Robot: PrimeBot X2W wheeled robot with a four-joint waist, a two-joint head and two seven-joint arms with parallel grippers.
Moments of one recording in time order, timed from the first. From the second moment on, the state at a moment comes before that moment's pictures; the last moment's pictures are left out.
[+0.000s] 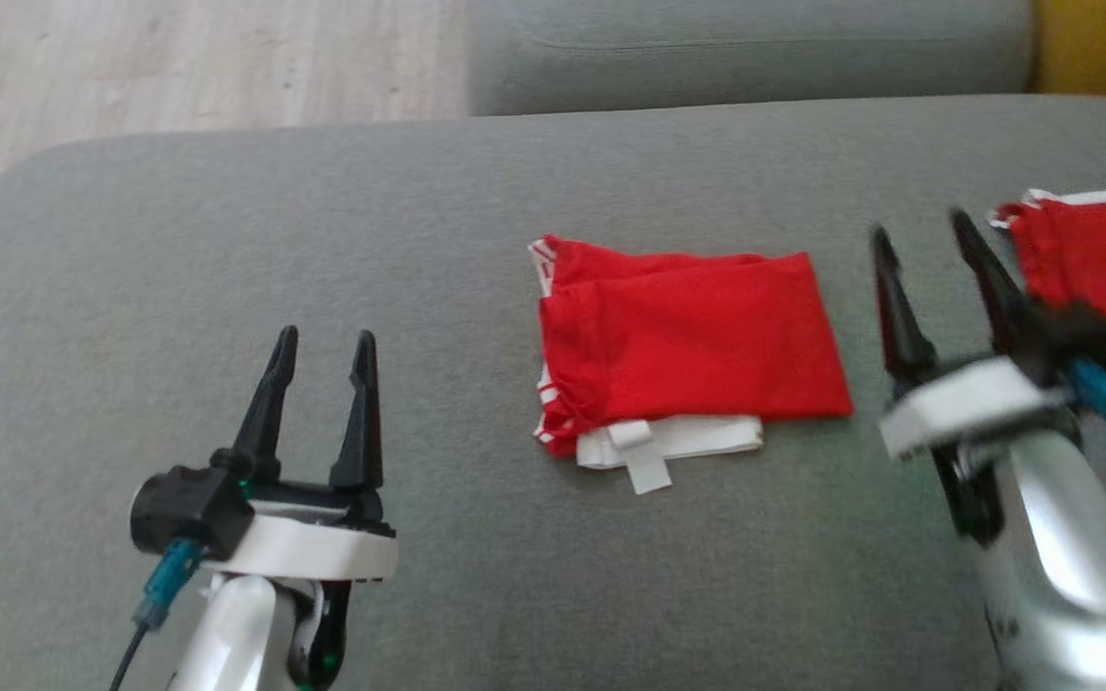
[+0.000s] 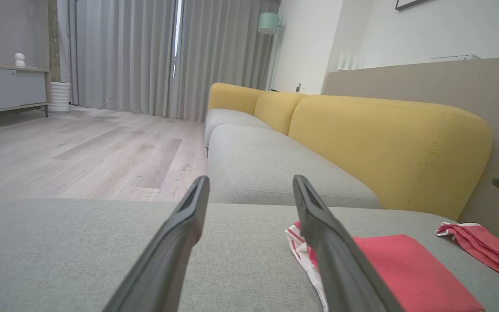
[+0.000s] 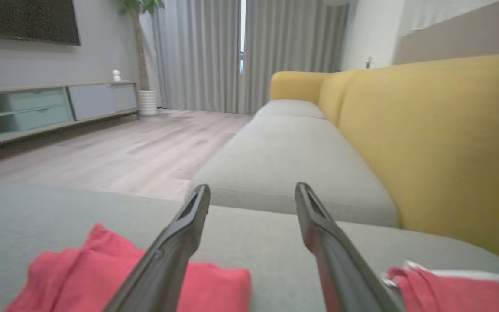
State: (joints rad) left arm -0.17 0.05 -0.19 0.22 -0.26 -0.12 -0.26; right arm -0.40 -0.15 0.11 0.50 0.10 0.13 -0.25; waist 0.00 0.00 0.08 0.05
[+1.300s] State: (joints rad) left arm -0.19 0.05 -0.26 0.20 -0.25 -0.11 -0.26; right arm -0.30 -0.05 -0.09 0.54 0.03 0.13 -0.14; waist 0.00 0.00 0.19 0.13
